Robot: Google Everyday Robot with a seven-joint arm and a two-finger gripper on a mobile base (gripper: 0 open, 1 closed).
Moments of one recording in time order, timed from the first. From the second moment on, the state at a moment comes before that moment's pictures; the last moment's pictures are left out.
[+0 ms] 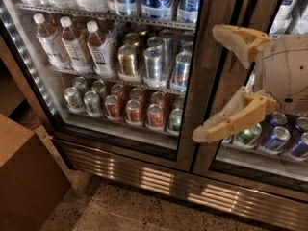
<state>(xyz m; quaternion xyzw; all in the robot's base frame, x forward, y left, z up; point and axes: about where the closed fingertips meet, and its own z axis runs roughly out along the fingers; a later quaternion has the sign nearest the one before) 0.392 -0.079 1.023 -0.55 0.59 0.25 0.54</state>
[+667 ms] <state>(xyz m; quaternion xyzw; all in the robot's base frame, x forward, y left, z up) 0.400 -0.075 0.986 -0.54 0.61 0.26 0.52</state>
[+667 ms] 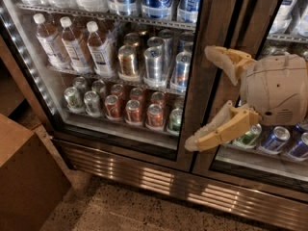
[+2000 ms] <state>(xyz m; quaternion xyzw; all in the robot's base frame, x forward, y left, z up) 0.403 -0.078 0.992 -0.51 0.61 0.33 0.51</state>
